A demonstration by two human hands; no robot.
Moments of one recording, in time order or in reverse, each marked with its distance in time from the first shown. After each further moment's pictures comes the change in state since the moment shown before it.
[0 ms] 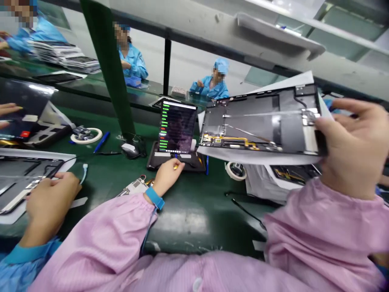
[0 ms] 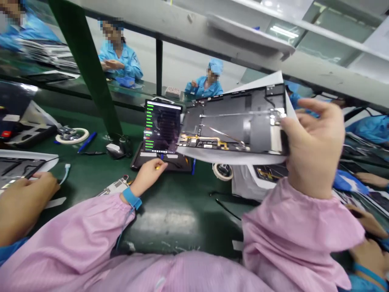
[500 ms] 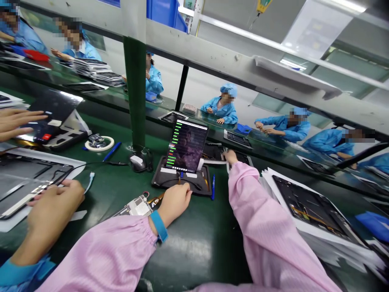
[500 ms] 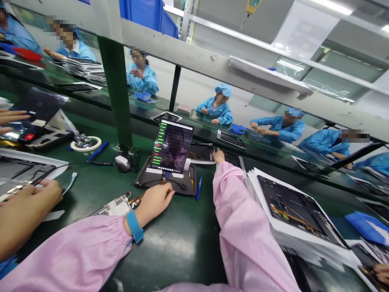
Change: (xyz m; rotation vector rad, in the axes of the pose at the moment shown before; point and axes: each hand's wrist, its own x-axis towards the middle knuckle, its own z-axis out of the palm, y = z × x) left_hand -0.011 0.012 0.006 0.414 -0.118 0.134; right_hand -0.007 0.155 0.249 -0.536 -0.720 0.343
